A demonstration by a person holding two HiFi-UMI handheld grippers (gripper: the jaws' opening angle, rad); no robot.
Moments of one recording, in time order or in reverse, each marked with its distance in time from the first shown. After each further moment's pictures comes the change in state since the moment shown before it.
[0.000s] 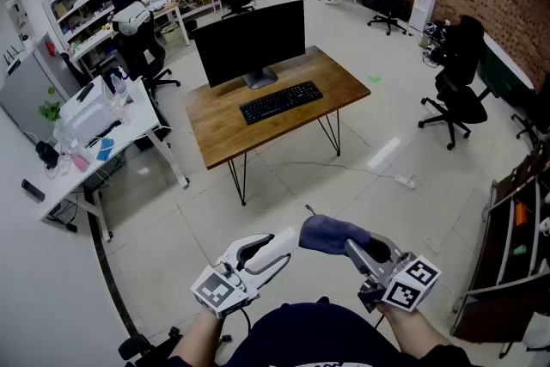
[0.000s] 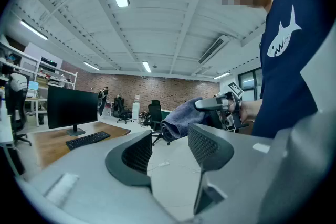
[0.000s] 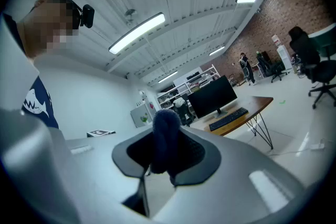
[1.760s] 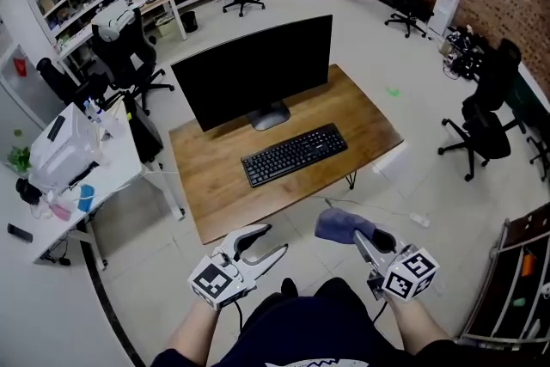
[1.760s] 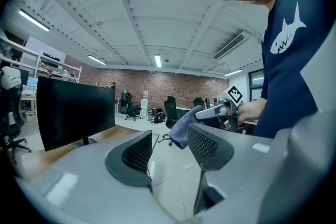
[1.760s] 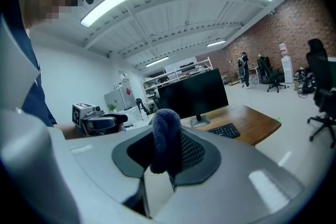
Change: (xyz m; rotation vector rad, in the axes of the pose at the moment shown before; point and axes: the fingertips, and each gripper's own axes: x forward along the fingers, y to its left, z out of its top) left arm 0.174 0.369 0.003 -0.024 0.052 0.025; right arm 0.292 -0.284 0.094 -0.131 0.170 -0.146
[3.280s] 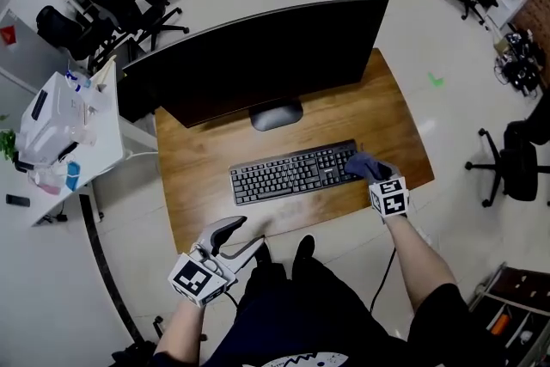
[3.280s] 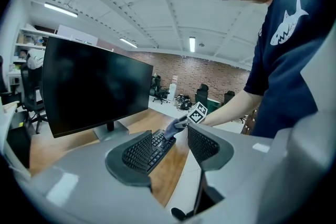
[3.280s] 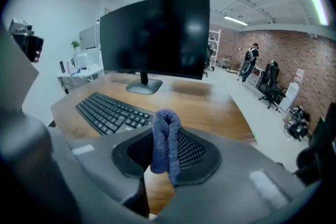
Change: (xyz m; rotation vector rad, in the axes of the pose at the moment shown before) left arm 0.124 0.198 -0.052 -0.202 0.176 0.297; right arm 0.316 -0.395 -0.063 -0.350 0.482 -0.170
